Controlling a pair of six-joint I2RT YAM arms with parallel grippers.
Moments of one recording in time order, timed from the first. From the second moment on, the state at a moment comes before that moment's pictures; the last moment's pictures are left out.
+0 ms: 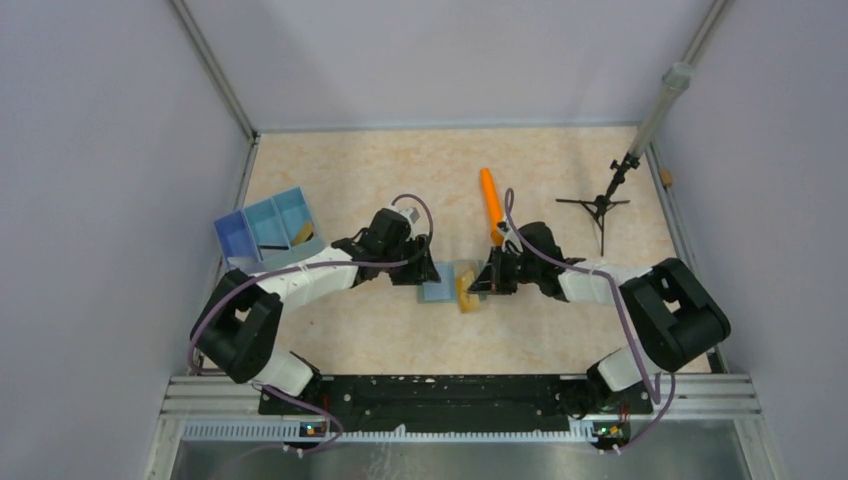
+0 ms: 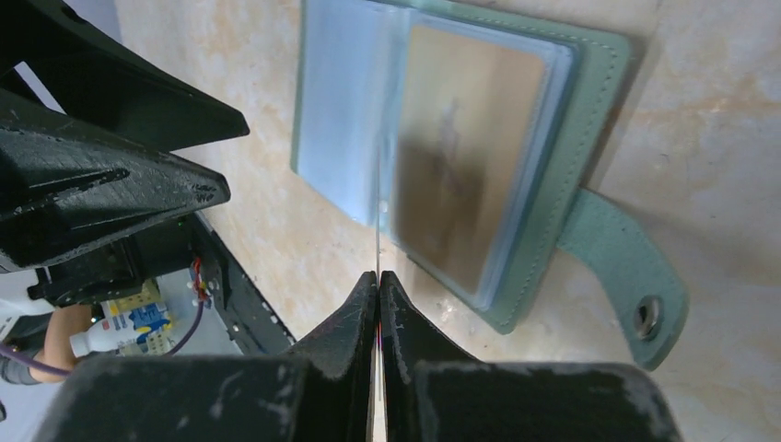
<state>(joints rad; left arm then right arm) -0.62 1.46 0.83 -0.22 0.29 -0.66 0.50 1.48 0.56 0.19 -0.56 0.69</state>
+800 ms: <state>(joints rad) -0.62 1.59 0.83 -0.23 0.08 -0.70 0.49 1.64 0.58 0.32 -0.64 0.72</state>
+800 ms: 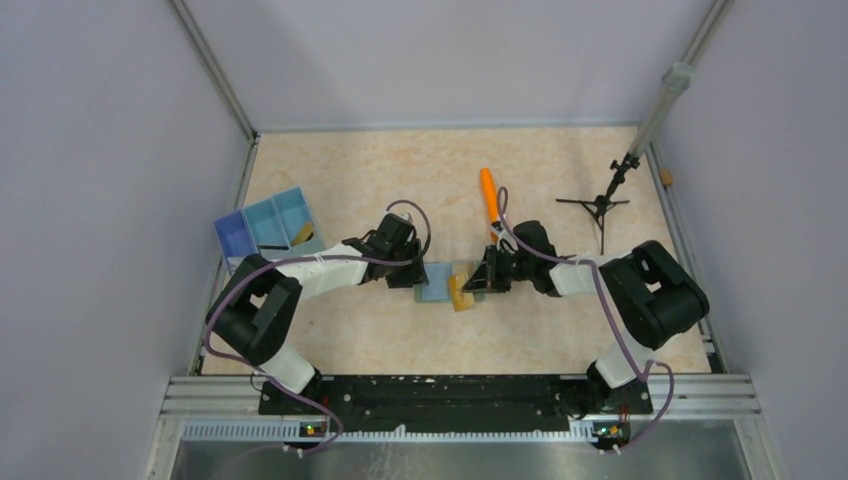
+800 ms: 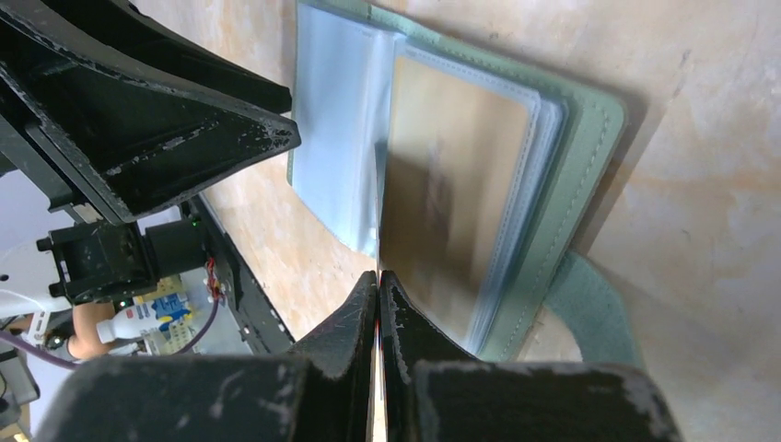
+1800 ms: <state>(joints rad) -0.62 1.61 0.85 -0.23 0.08 -0.69 0.49 1.76 0.65 0.40 -0.67 0.77</state>
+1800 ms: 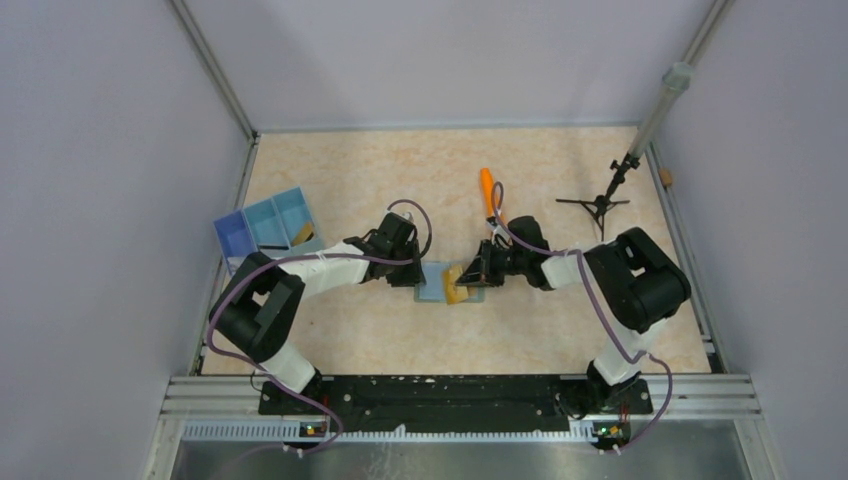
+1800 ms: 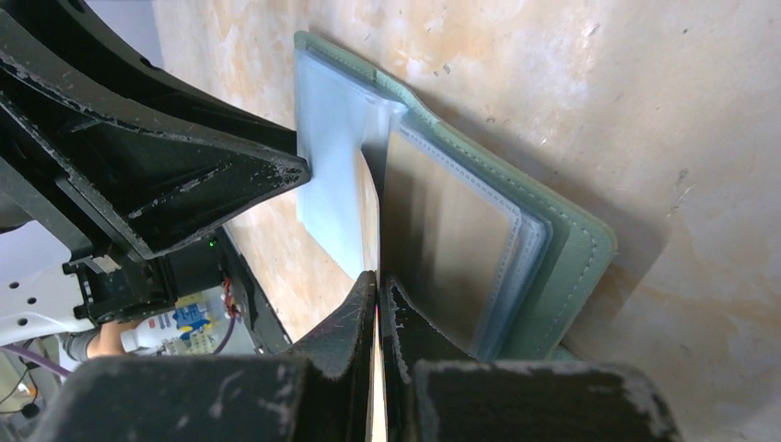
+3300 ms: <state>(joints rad) -0.62 1.57 0.79 -0.17 0.11 -0.72 0.58 1.58 0.80 0.00 -0.24 0.59</state>
